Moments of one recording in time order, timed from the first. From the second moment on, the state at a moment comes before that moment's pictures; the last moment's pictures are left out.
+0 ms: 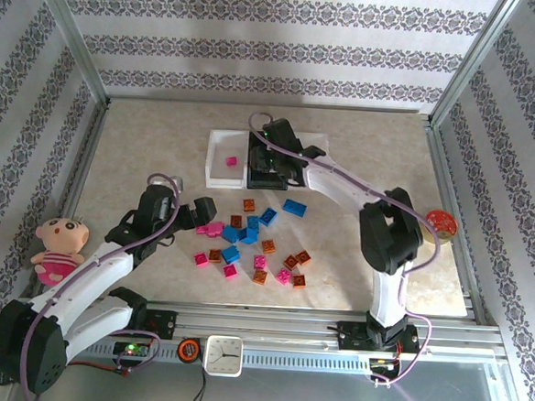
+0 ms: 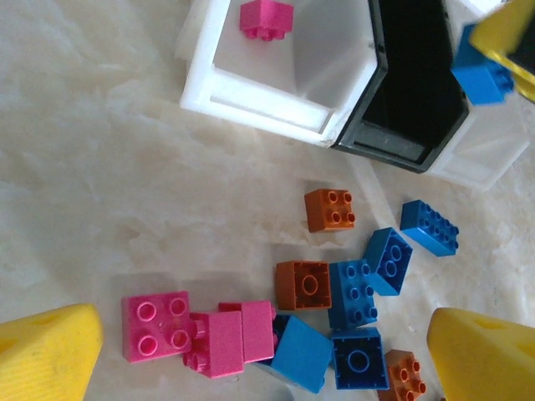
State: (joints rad) left arm -0.32 0.93 0.50 -0.22 0.11 -0.65; right arm 0.61 2.00 1.60 -0.39 0.07 0.47
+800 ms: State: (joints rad) left arm -0.32 1.19 0.55 -0.30 0.07 -0.62; right arm 0.57 1.94 1.52 -0.45 0.13 0.48
